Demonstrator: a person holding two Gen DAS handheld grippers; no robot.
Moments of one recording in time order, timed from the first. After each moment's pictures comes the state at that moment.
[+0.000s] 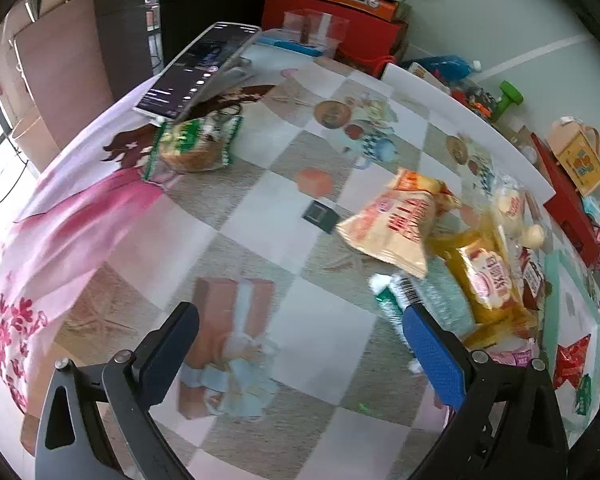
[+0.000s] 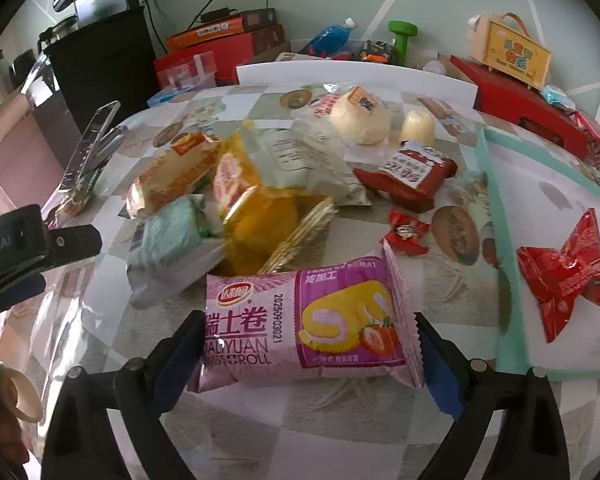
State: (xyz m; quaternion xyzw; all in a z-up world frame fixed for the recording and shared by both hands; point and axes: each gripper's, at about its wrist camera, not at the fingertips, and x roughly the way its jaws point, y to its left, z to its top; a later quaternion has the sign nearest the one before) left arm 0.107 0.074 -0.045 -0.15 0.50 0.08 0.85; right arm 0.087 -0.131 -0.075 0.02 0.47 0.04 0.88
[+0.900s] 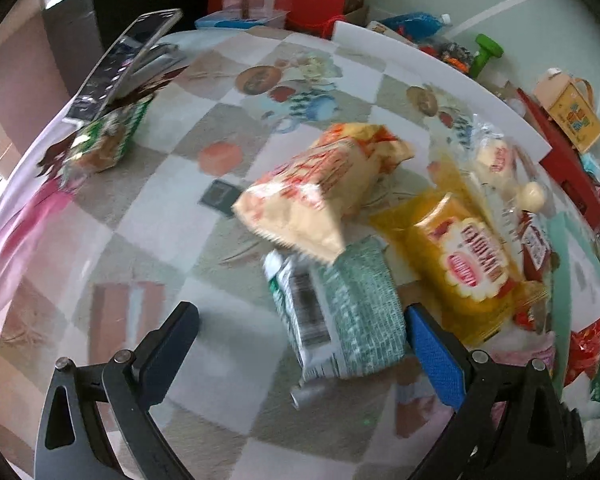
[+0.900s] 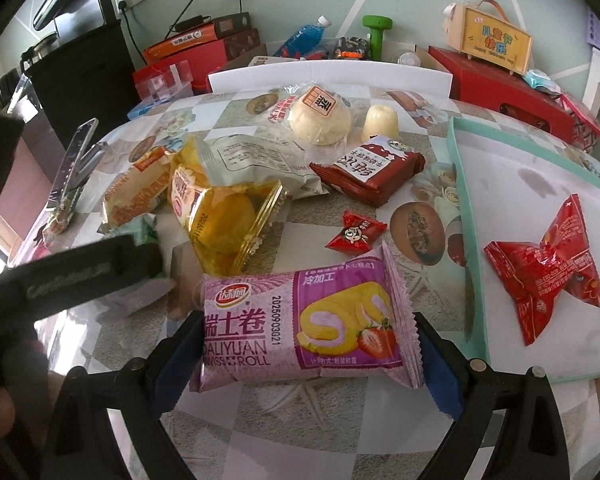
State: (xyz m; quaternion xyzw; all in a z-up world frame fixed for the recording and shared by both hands) left arm 0.140 0.024 -0.076 -0.11 0.53 0.05 0.84; right arm 0.090 -0.157 -0.074 0.04 0.47 0.02 0.88
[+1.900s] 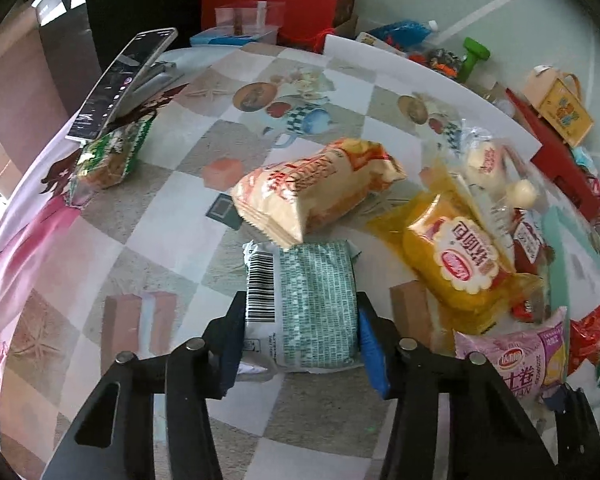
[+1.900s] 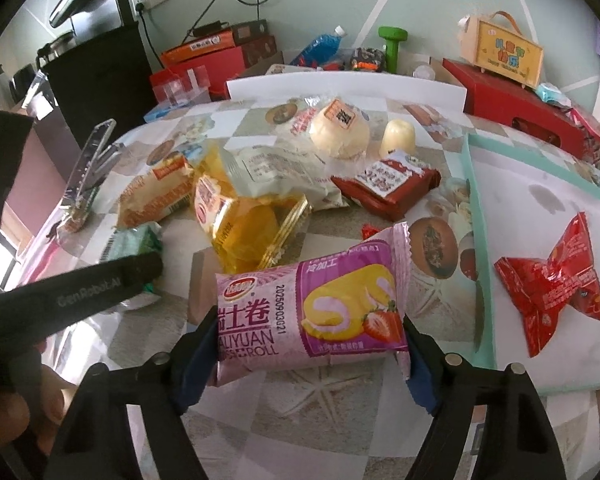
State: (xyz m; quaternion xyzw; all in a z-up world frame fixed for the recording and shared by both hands) left arm 0.138 0.017 -0.067 -0.09 0.51 0.04 0.85; right arm 0.088 -0.151 -0.065 0.03 0.45 0.04 0.89
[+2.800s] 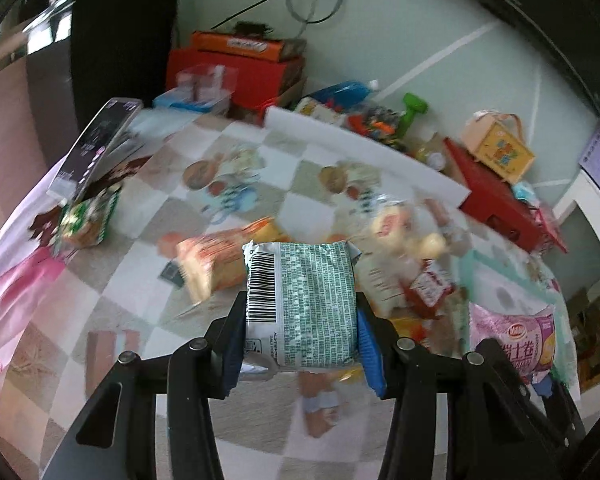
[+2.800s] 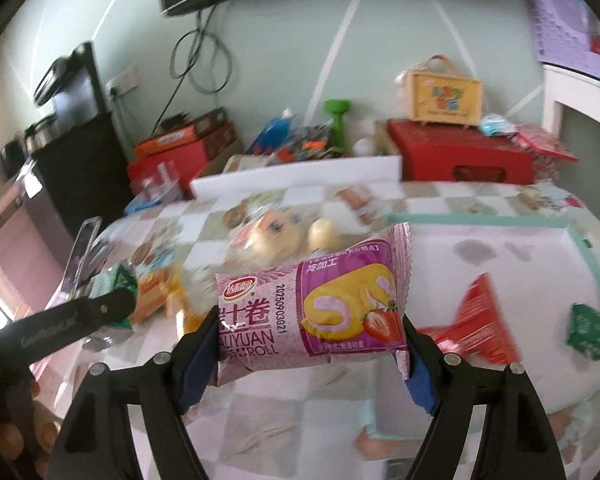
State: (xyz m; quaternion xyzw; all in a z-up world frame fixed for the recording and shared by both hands) left arm 0.118 -0.015 -0.009 -0.12 0.41 -0.04 0.90; right arm 0.073 -0.211 -0.004 0.08 0.34 -0.02 0.94
